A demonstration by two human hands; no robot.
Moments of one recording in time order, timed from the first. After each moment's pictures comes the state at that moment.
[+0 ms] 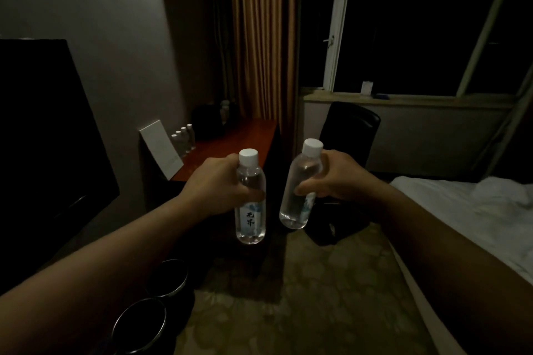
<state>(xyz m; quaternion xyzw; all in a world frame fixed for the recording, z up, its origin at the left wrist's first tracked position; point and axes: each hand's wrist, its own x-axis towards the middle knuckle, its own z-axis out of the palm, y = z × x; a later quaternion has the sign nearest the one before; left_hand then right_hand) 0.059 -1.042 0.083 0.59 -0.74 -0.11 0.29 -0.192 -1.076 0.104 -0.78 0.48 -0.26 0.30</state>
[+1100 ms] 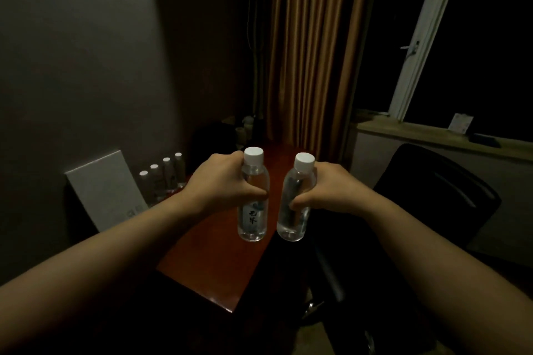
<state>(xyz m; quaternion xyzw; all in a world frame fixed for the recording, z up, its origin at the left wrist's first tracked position) 0.084 -1.658 0.075 0.67 -0.67 -0.06 0.30 -0.142 -1.737 0.090 -0.86 0.39 -0.16 0.30</state>
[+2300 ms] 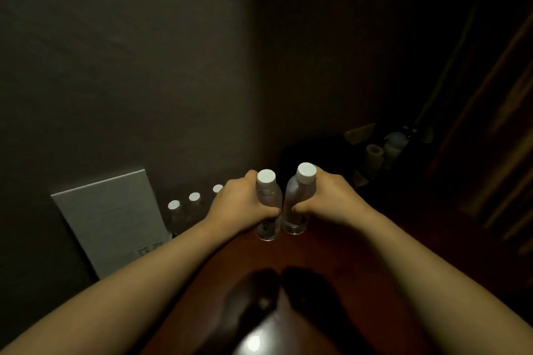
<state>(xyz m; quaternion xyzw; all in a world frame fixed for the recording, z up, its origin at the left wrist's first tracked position) 0.376 -2.078 -0.027 0.91 -0.31 -0.05 0.28 0.286 -2.259 -0.013 -0.94 0.17 -0.04 0.31</state>
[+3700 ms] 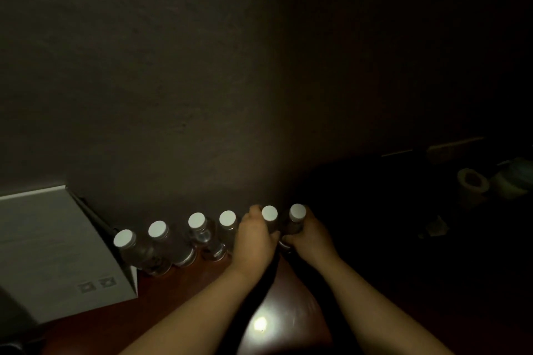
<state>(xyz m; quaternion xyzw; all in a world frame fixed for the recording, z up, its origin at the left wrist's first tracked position) 0.532 -2.212 -0.243 0.93 -0.06 -0.07 0.35 0.498 -2.333 -0.223 -0.86 0.22 0.08 0.46</state>
